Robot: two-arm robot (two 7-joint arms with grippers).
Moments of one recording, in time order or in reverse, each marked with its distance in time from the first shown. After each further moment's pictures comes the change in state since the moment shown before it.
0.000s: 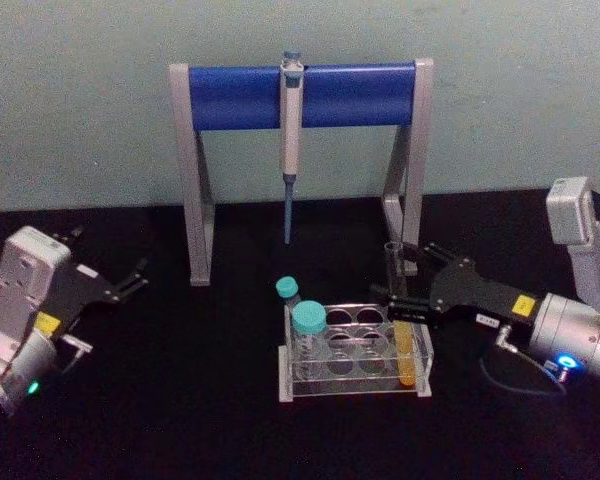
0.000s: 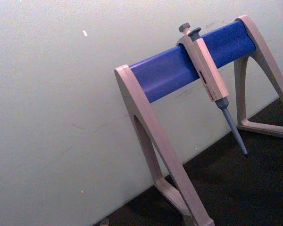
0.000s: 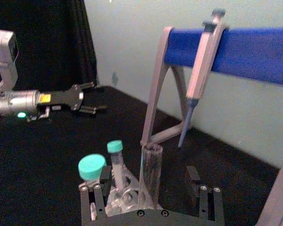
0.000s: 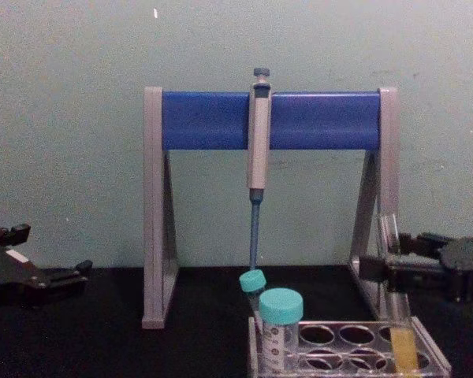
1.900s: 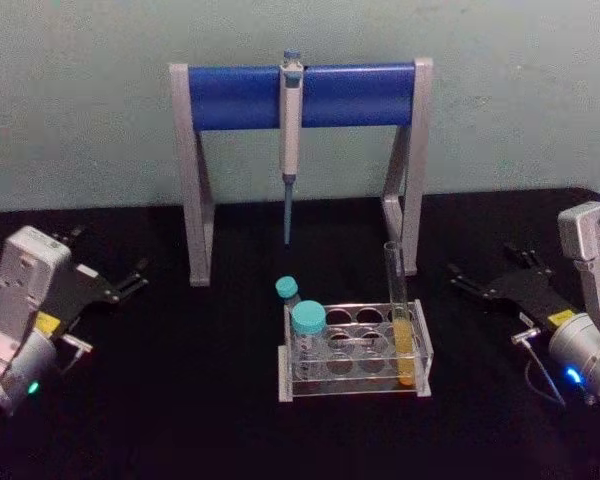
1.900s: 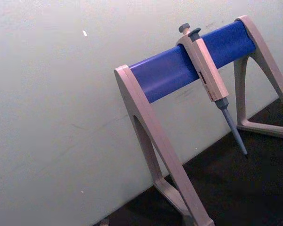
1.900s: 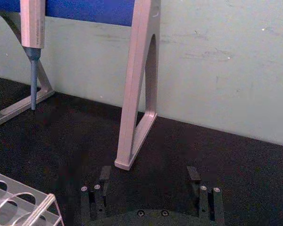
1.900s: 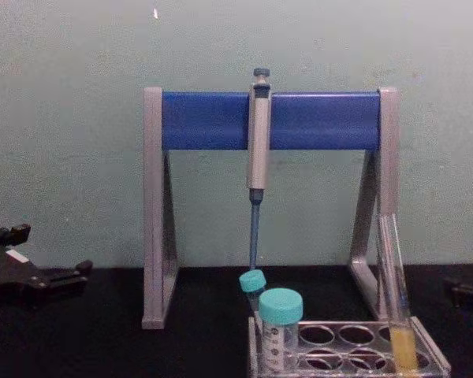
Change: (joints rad) left arm 0.000 0.000 0.000 0.000 0.000 0.000 0.000; right arm -0.175 -0.131 0.192 -0.068 -0.289 0.106 -0.571
